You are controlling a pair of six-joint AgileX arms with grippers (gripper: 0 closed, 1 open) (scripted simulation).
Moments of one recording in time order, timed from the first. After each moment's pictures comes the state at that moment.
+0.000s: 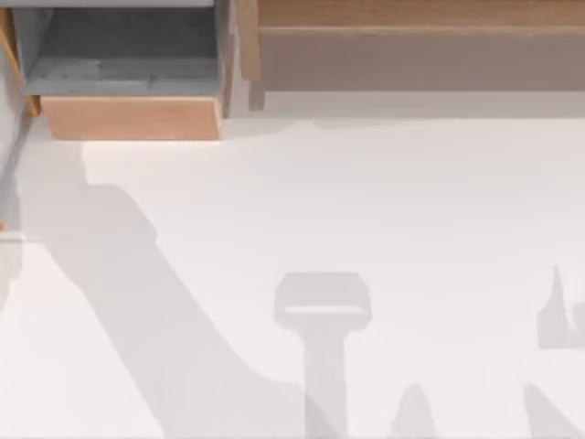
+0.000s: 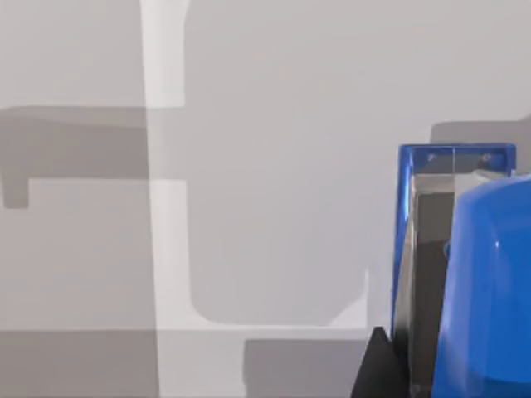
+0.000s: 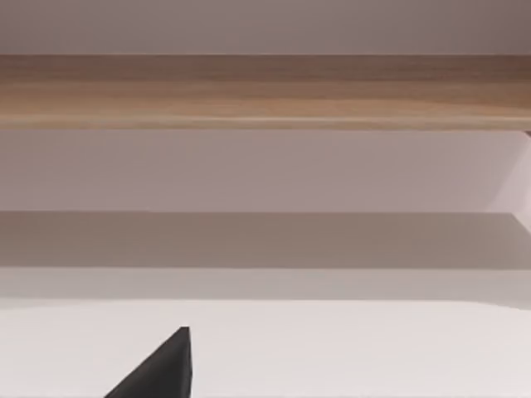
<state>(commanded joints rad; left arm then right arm) 0.35 2.37 1.97 -0.96 0.07 0.39 0.00 0.00 0.00 0.00 0.00 0.00</state>
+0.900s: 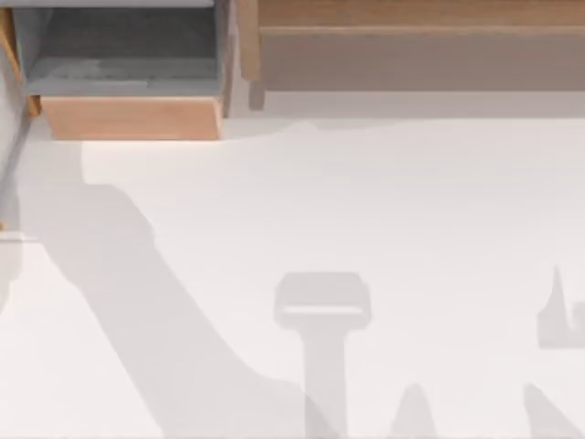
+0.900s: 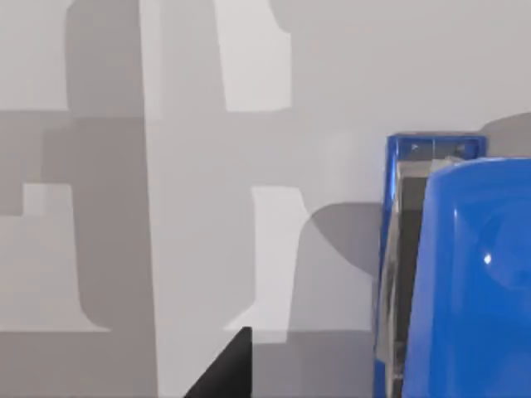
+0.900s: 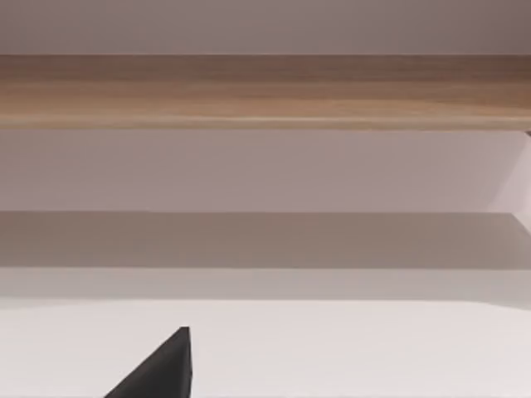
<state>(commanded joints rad) 0.35 2.37 1.97 -0.96 0.07 0.39 0.00 0.00 0.00 0.00 0.00 0.00</state>
